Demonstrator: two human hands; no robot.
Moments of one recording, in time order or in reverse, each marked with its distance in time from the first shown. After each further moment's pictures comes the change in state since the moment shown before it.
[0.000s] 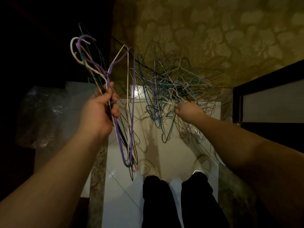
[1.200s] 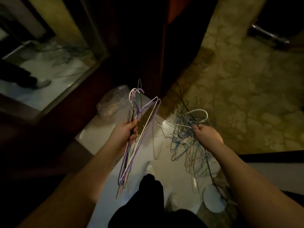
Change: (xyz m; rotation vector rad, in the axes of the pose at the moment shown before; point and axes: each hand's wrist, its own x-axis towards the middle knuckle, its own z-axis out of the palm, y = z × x) left_hand -0.347 0.074 -0.088 -0.154 0.204 0.092; right_hand -0.362 -0.122 -0.159 0.049 0.174 -0.319
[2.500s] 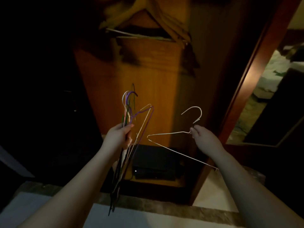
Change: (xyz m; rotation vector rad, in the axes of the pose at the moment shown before) left_hand -0.634 -0.074 -0.446 -0.229 0.985 0.650; right_hand -0.483 -0.491 0.236 -0.124 -0.132 -1.265
